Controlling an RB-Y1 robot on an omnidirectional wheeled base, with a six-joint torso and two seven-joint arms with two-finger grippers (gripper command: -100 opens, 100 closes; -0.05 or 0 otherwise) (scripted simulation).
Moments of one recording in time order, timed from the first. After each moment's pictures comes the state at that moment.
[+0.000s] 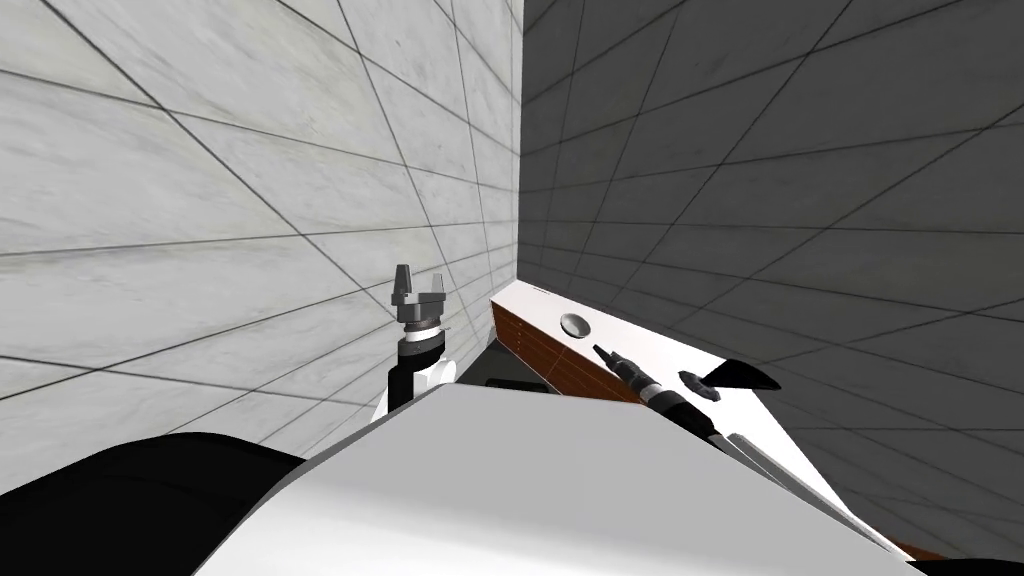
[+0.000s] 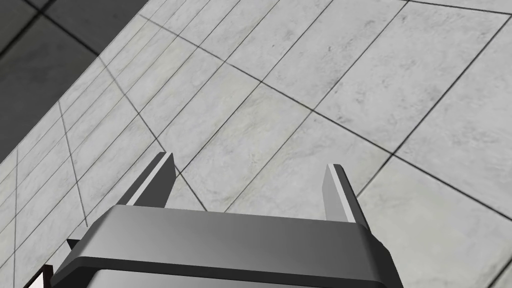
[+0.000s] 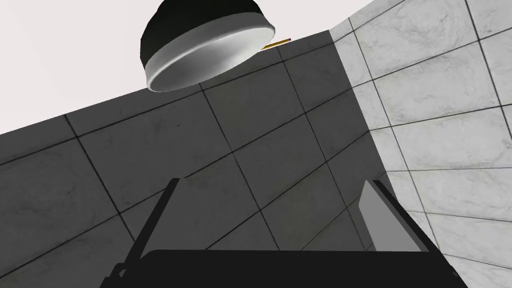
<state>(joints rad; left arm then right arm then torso) 0.55 0.01 -0.05 -2.39 0.05 -0.59 0.00 0.81 -0.81 -0.01 -2.05 0.32 -0.10 0.10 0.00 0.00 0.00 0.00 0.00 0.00</state>
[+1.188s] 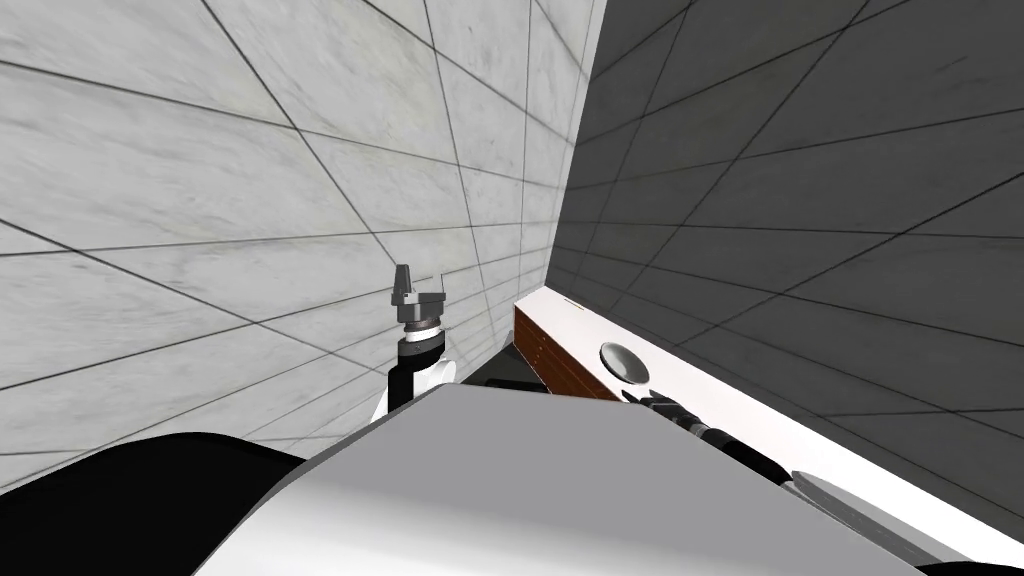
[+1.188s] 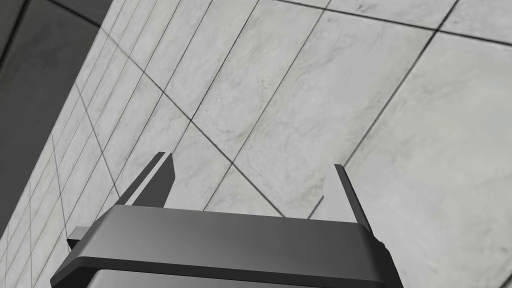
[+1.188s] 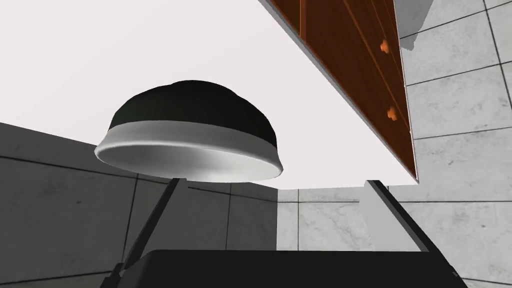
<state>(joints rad) 0.55 0.01 -0.05 -2.39 0.05 -0.59 0.00 0.97 -1.17 0.06 -1.89 0.43 0.00 0.21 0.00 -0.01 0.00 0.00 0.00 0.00</state>
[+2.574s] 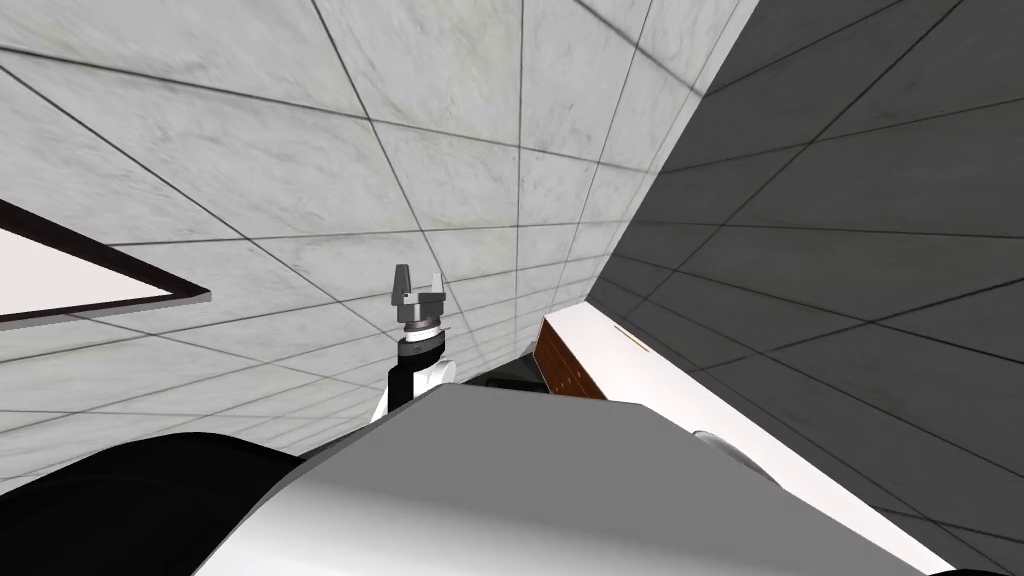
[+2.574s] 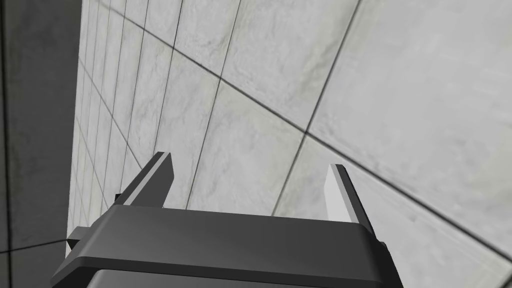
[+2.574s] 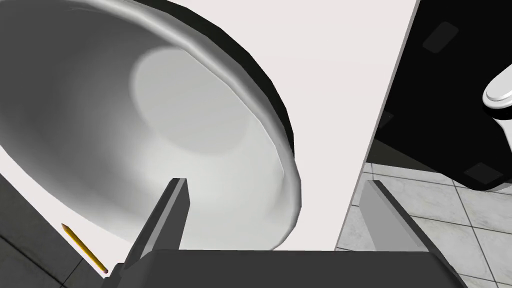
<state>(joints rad) 0.55 0.01 -0.05 -2.39 0.05 -0.59 0.00 1.13 -1.41 0.28 -1.73 0.53 0.10 0.31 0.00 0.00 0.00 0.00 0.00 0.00</state>
